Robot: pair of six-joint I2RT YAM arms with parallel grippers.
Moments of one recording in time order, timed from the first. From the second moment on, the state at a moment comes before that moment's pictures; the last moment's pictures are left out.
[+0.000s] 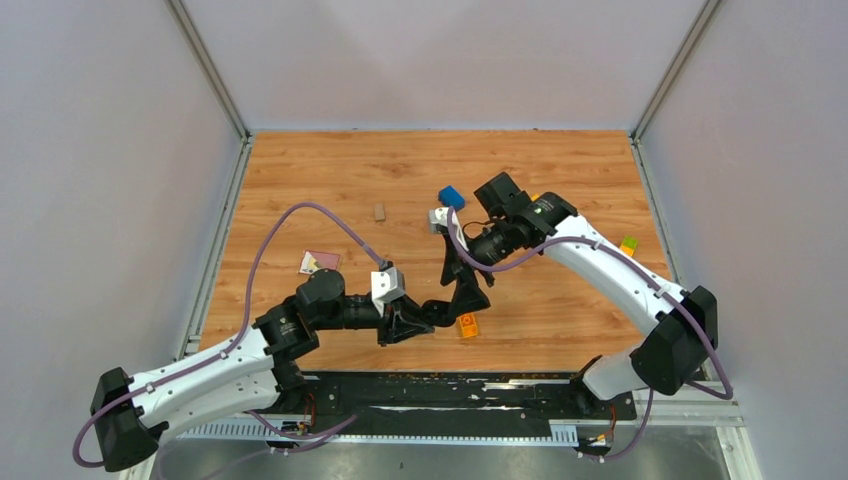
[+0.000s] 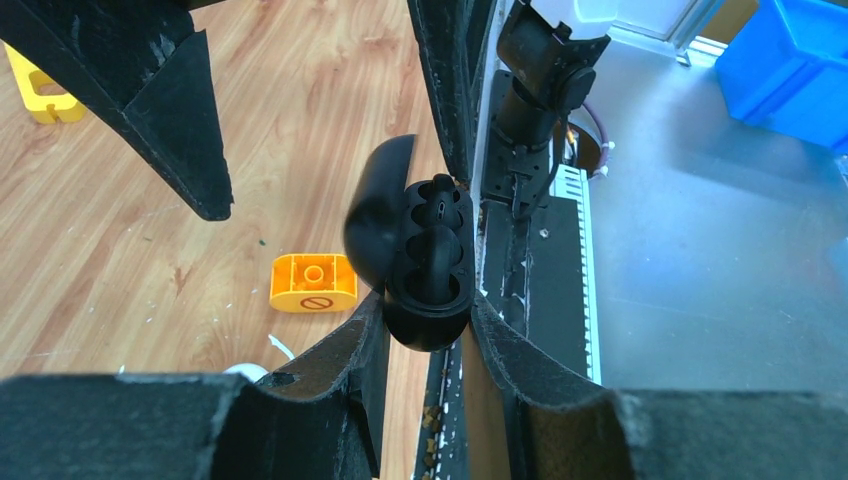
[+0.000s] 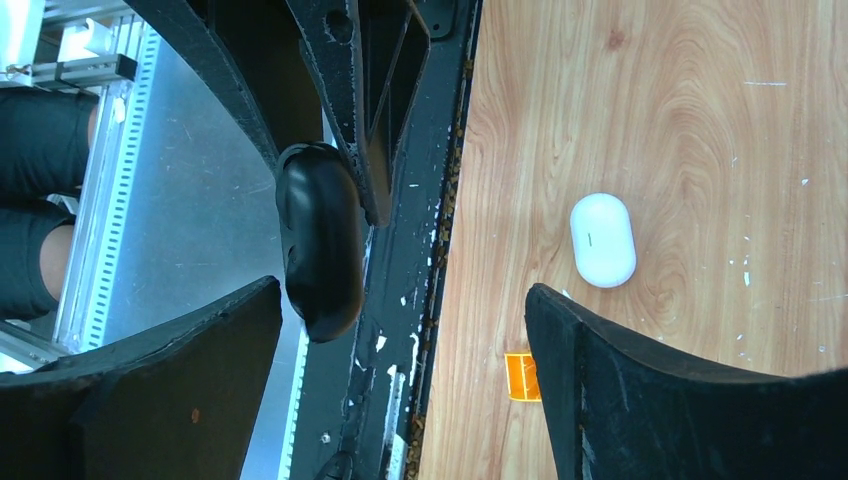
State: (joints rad) left arm -0.98 0.74 0.49 0.10 0.50 -0.13; right arm 0.69 1.45 1.34 -0.99 -1.01 -0.56
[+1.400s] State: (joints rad) left arm -0.98 0.79 0.46 0.17 0.38 -0.21; right arm 0.76 1.37 1.41 -1.01 -0.92 -0.70
